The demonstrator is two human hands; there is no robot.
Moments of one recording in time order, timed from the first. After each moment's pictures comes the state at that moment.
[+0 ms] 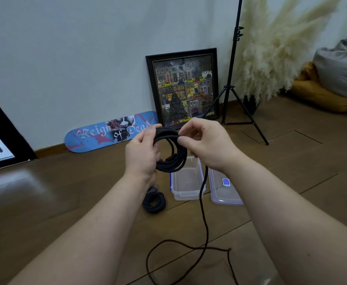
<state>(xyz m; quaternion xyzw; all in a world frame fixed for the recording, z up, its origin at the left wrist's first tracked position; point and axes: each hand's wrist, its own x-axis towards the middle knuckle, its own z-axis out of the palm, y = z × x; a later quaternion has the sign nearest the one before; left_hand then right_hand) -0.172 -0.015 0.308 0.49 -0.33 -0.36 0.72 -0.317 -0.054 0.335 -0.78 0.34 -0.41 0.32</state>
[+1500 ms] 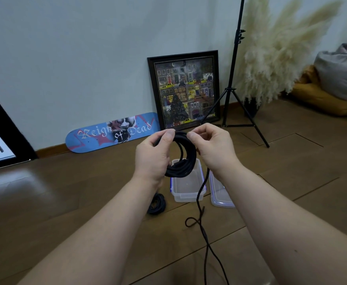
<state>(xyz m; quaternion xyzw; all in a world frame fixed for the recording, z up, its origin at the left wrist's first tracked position) -0.186 -0.013 0.307 0.49 -0.37 -0.37 0.70 -0.312 -0.064 0.312 -0.63 0.39 -0.52 0.42</state>
